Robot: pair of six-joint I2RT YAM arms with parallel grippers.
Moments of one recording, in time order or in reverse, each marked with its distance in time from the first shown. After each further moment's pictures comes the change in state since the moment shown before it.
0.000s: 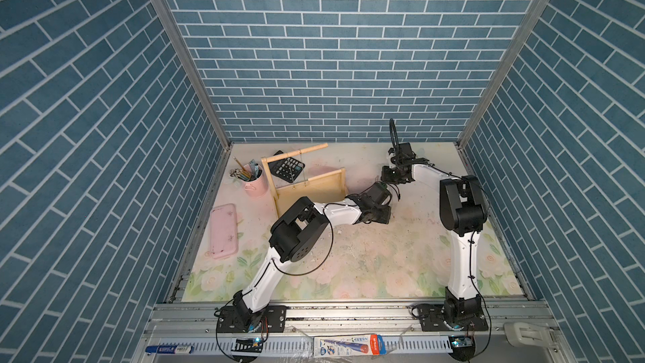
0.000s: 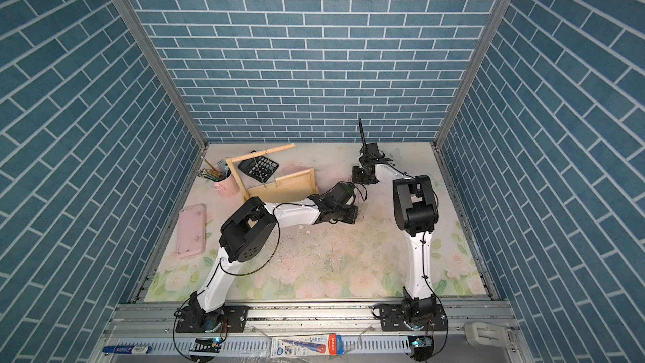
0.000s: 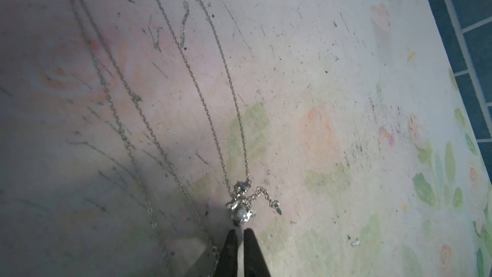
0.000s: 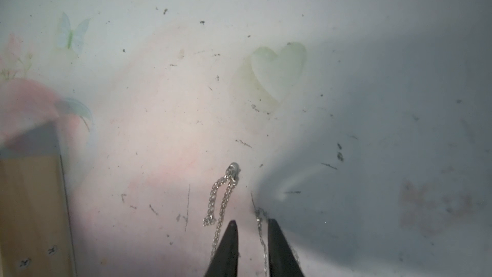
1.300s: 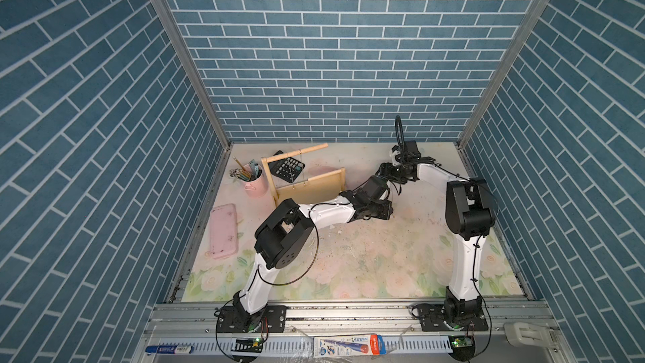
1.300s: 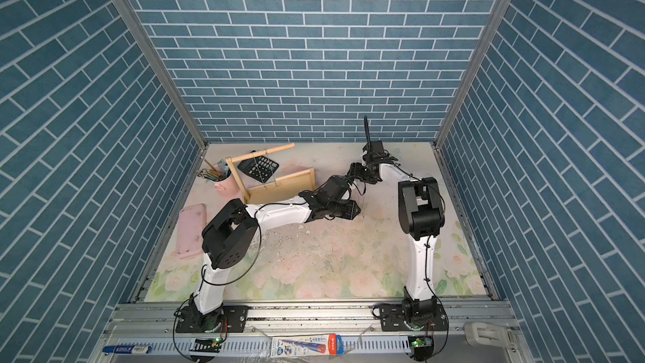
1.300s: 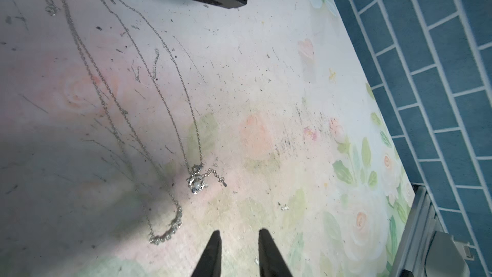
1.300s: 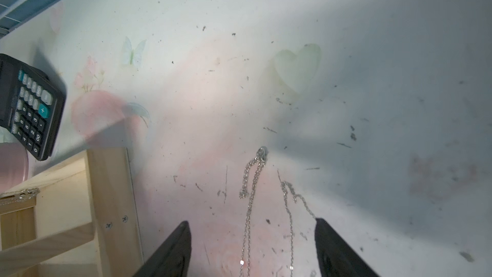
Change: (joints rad) left arm 0.000 -0.184 -0.084 0.008 0.071 -0.021; right arm -0.027 -0.083 -0.043 0.005 -0.117 0.091
